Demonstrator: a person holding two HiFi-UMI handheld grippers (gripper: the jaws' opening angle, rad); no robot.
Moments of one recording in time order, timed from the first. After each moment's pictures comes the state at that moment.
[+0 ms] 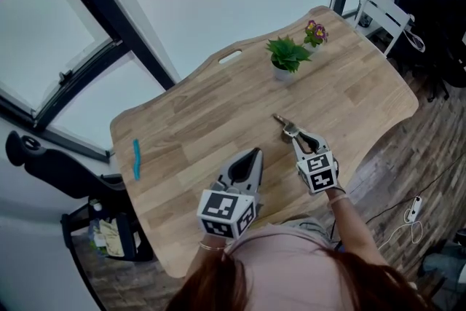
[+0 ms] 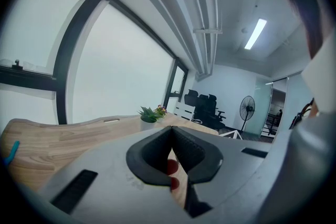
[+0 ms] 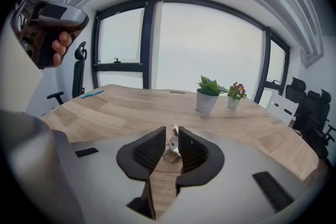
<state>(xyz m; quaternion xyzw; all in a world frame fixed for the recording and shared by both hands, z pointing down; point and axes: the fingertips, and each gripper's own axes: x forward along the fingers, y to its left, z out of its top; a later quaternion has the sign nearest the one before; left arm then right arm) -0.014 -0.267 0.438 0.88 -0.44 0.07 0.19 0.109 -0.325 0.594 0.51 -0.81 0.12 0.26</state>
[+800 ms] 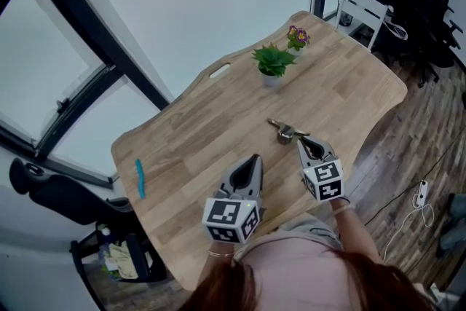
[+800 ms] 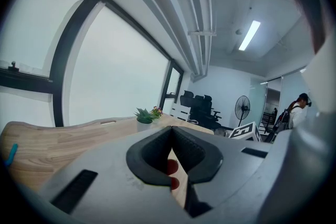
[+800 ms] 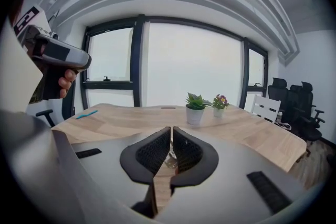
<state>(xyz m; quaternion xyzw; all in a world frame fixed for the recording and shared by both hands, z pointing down) -0.015 -0.247 0.430 0.89 -0.42 0.07 0.18 0.120 -0.287 0.530 0.58 -0.79 0.11 0.18</state>
